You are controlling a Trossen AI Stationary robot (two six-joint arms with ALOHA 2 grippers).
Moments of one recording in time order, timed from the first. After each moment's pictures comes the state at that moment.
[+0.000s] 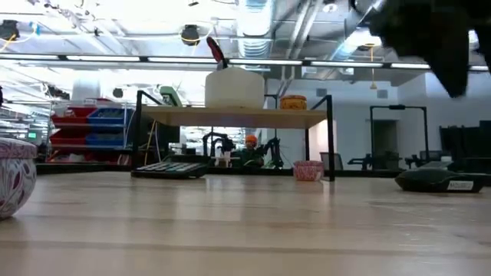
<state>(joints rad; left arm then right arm) -0.14 1.13 1.33 -0.53 -0.38 -0.22 0.37 1.58 1.15 -1.08 -0.19 1.84</state>
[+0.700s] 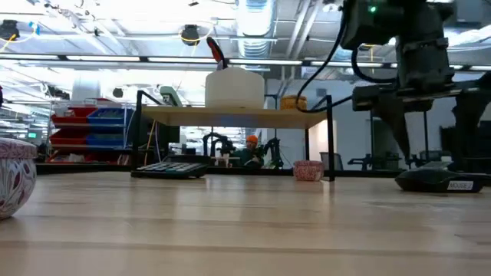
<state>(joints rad) -0.14 1.13 1.33 -0.53 -0.34 -0.18 0.12 1.46 0.88 -0.89 -0.08 2.14</state>
